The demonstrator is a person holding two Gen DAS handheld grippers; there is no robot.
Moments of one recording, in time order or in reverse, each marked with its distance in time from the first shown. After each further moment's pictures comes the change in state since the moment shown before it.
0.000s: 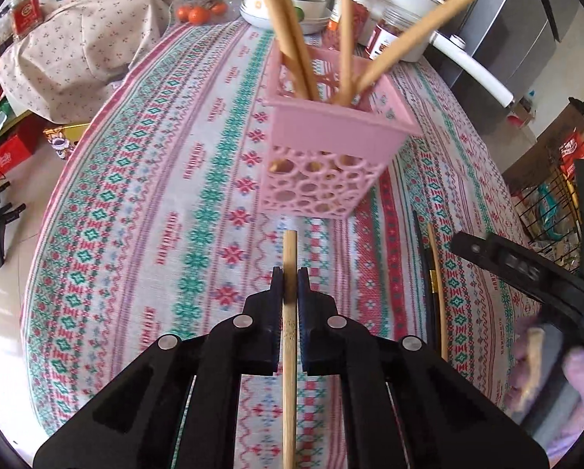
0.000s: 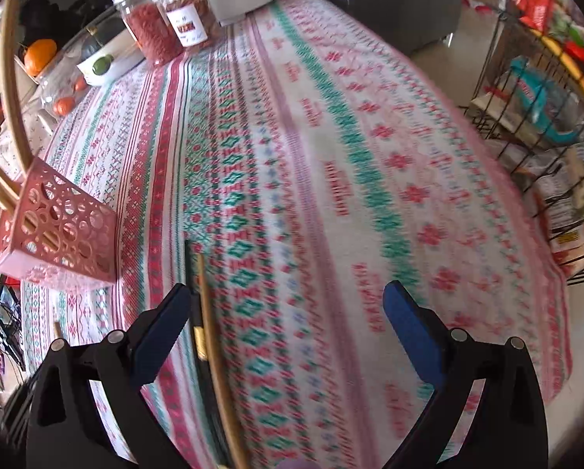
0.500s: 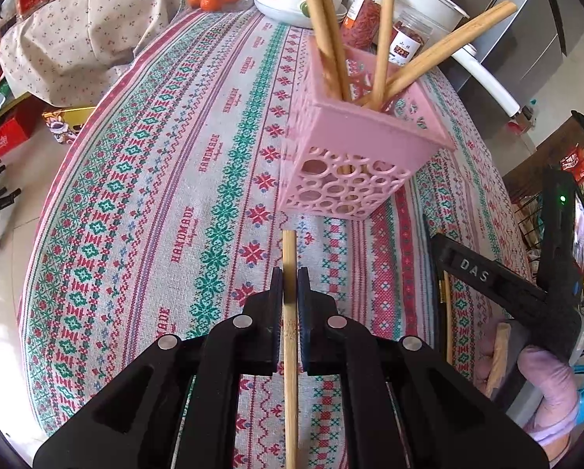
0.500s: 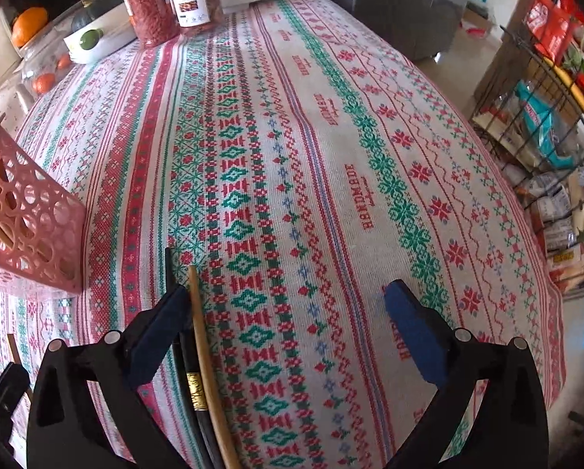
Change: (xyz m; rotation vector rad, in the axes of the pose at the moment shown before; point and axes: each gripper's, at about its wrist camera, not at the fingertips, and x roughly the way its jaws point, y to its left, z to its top) left arm 0.005 0.021 0.003 -0.047 0.037 -0.027; right arm 0.024 0.024 -0.004 -0.086 -0.051 -0.139
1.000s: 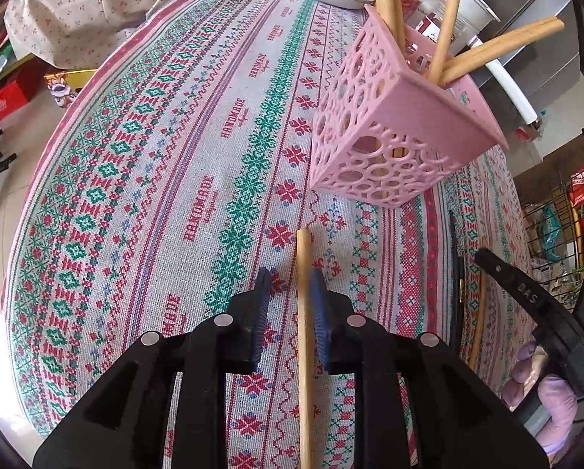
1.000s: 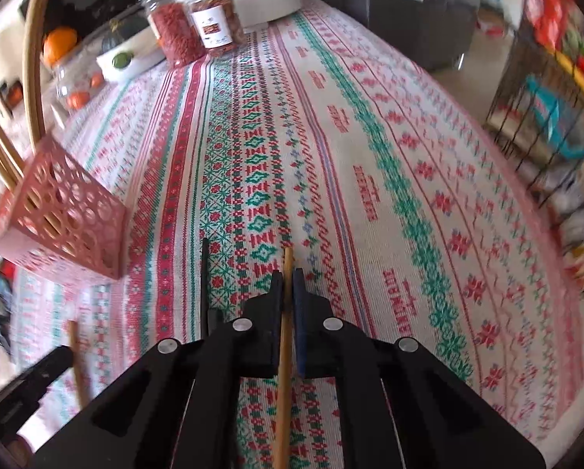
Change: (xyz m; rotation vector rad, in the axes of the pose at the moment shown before) left arm 0.015 0.026 0.001 -0.084 0.077 -0.031; right arm -0.019 -0.024 -0.010 0.055 -0.035 0.179
